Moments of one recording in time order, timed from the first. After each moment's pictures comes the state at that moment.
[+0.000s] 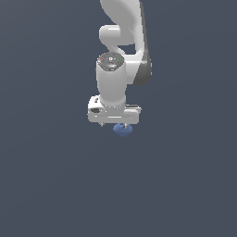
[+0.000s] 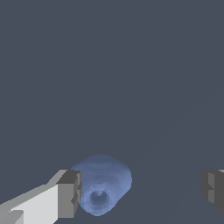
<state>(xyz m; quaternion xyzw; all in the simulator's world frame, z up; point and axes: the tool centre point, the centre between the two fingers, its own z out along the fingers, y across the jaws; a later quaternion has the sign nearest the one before) -0.003 -0.020 0.173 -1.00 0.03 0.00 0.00</state>
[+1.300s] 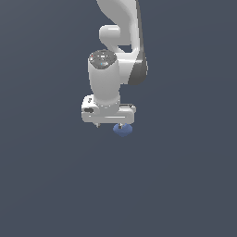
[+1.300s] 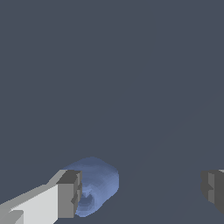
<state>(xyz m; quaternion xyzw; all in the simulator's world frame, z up) 0.004 -0.039 0.181 -1.00 0.02 -0.01 0.00</state>
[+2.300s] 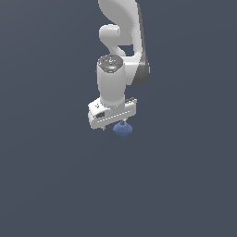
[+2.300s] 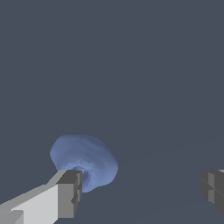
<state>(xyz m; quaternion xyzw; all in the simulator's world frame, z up) -0.015 -0.021 0.162 -0.98 -0.21 0.00 0.00</state>
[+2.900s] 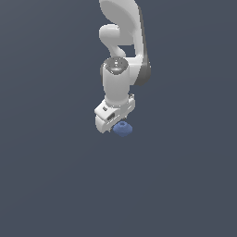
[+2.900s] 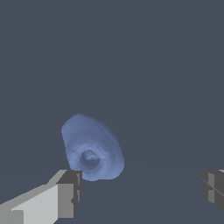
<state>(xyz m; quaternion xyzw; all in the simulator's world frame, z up) -0.030 -0.007 0.149 -0.93 -0.38 0.00 0.00</state>
